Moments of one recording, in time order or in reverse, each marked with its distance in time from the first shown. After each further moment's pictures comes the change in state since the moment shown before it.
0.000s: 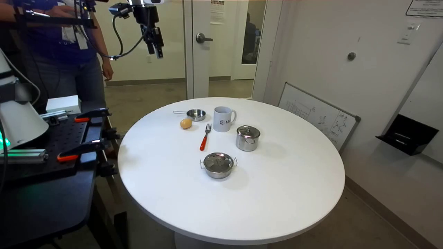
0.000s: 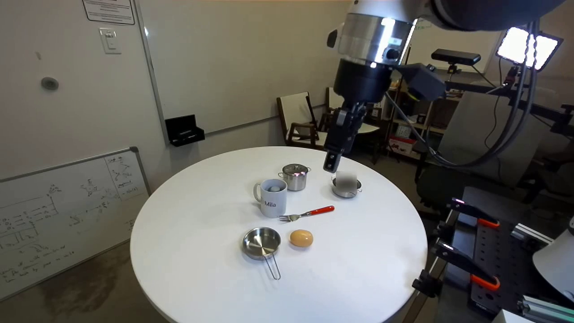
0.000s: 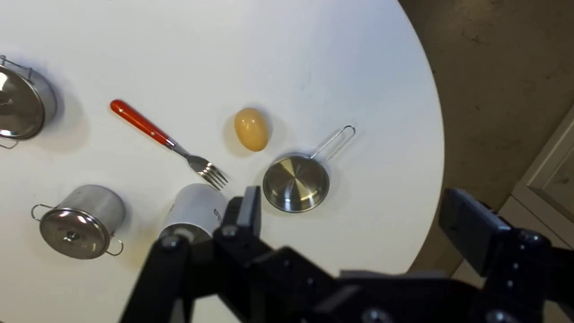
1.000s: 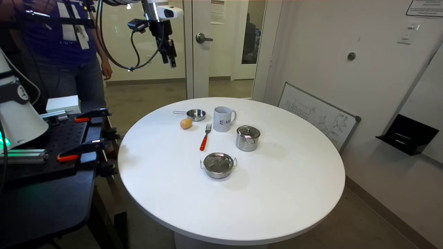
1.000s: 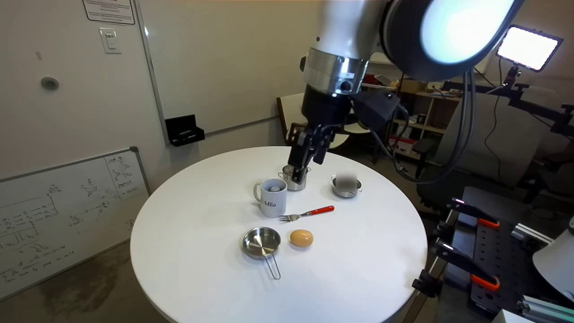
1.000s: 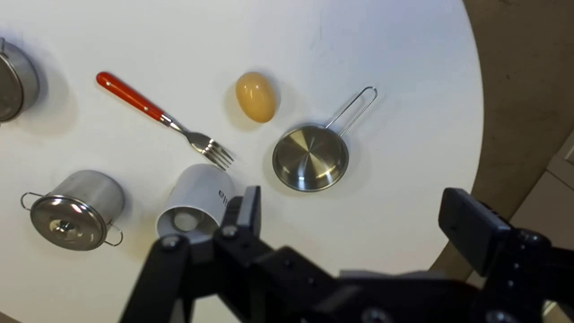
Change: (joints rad) arm -0.023 0.233 -0.015 0.126 -0.206 0.125 0.202
